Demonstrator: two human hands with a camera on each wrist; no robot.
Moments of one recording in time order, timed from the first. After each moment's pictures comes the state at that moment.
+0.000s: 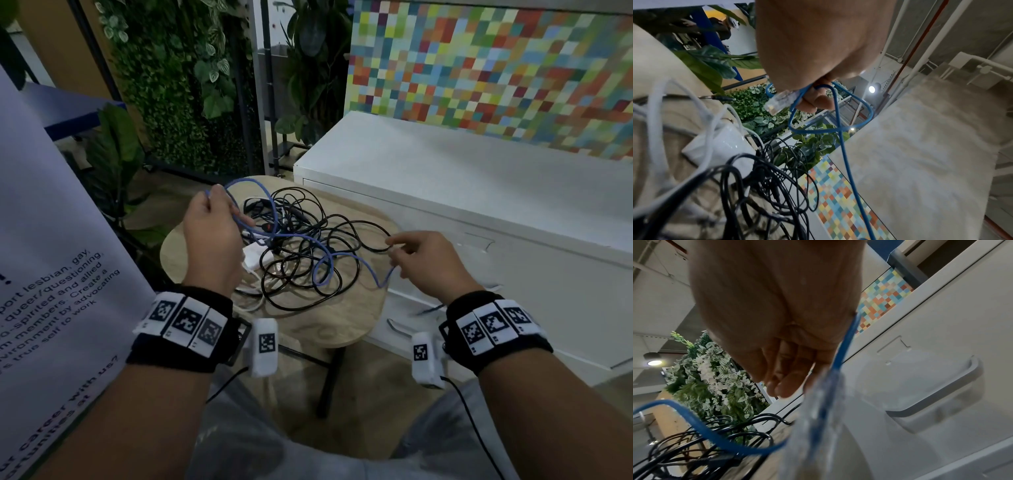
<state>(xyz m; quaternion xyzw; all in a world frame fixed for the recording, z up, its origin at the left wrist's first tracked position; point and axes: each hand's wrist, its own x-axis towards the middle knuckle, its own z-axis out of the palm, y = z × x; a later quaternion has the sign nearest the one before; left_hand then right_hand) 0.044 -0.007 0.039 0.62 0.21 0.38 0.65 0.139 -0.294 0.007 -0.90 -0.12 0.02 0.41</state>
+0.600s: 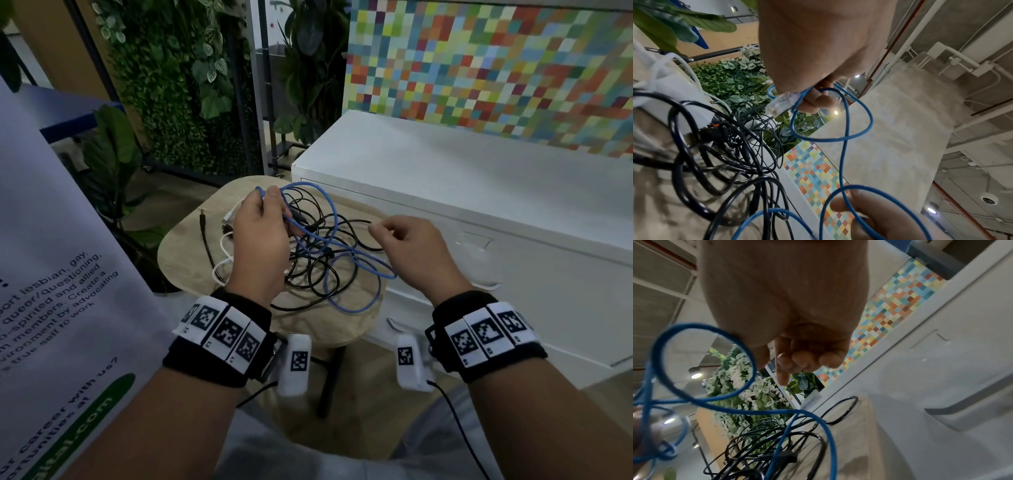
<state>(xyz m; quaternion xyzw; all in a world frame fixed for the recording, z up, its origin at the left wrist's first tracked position) 0.053 -0.068 0.047 0.63 0.15 0.34 0.68 0.117 -0.268 0.035 -0.88 -0.16 -0.05 0.44</state>
